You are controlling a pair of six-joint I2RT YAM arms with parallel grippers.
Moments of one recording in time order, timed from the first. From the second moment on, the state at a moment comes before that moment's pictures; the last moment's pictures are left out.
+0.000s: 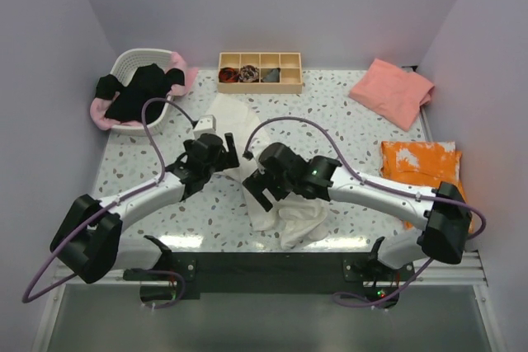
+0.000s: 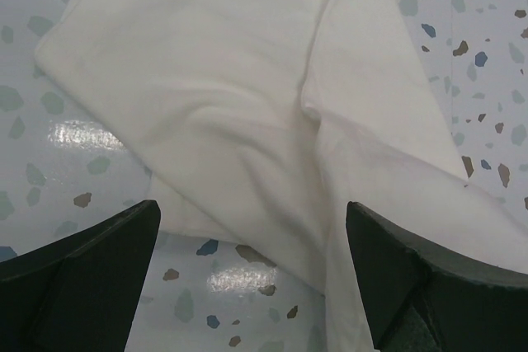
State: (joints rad) left arm -0.59 1.30 0.65 -0.02 -0.40 -0.57; right arm 1.02 1.43 1.13 -0.60 0.12 0.16
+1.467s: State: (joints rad) left arm -0.37 1.34 0.62 0.04 -0.20 -0.59; right arm 1.49 1.89 1.22 -0.66 0.63 0.16
